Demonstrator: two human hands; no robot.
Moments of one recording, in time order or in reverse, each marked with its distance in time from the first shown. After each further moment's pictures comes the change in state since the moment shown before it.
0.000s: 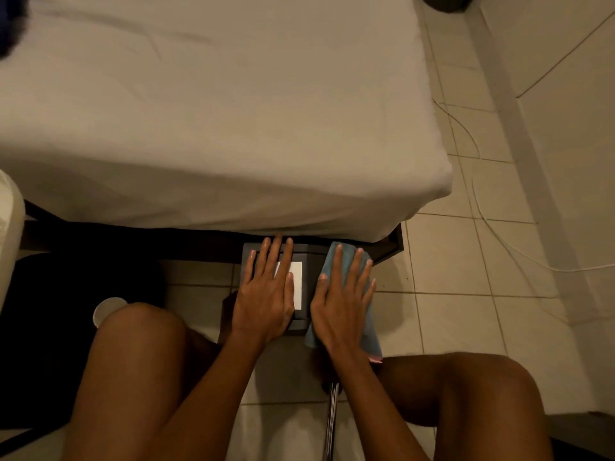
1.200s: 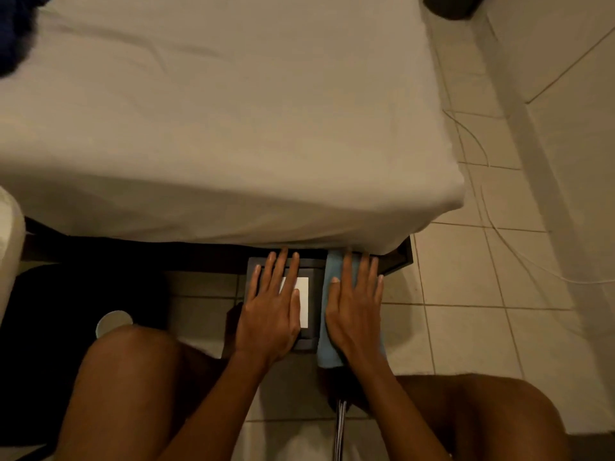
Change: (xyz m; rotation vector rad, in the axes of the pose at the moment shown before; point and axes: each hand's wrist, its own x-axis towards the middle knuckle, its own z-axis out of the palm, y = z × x) left_hand 0.002 -0.001 0.000 -0.013 -0.001 -0.002; right_hand 0.025 0.010 -0.003 0.009 -0.010 -0.097
